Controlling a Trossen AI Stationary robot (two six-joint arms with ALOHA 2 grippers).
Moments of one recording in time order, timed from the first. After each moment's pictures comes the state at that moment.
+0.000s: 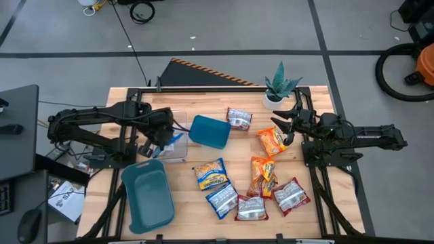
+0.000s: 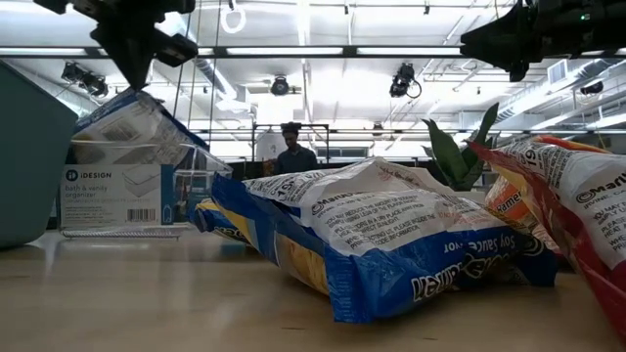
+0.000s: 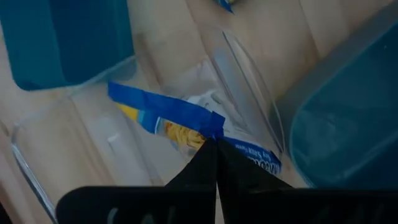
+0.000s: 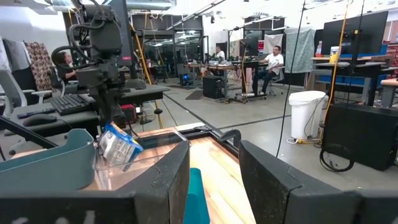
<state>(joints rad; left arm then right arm) 0.11 1.20 1.17 -1.25 0.07 0.54 -0.06 0.34 0.28 0.17 0.32 0.00</state>
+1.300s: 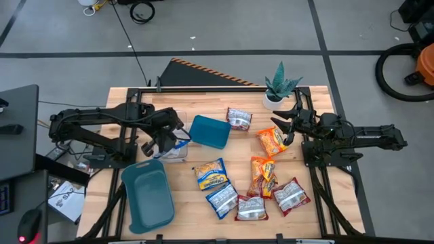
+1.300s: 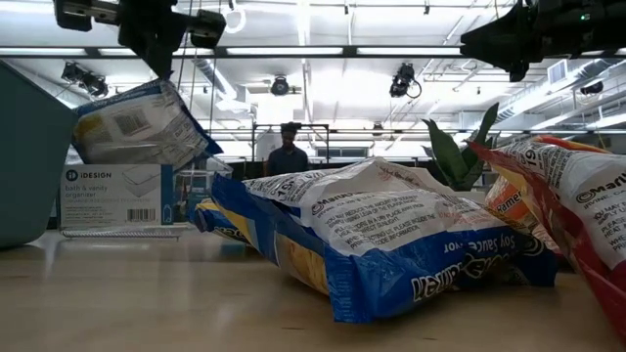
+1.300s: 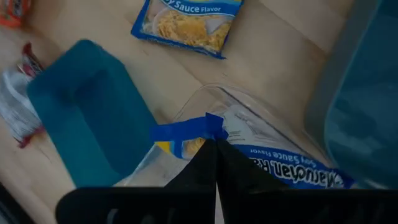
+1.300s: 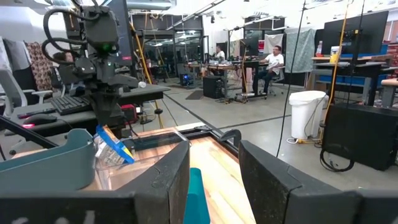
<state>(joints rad) 0.09 1.23 1.17 -1.10 0.14 0.94 -0.06 0.34 0.28 0.17 0.32 0.00</state>
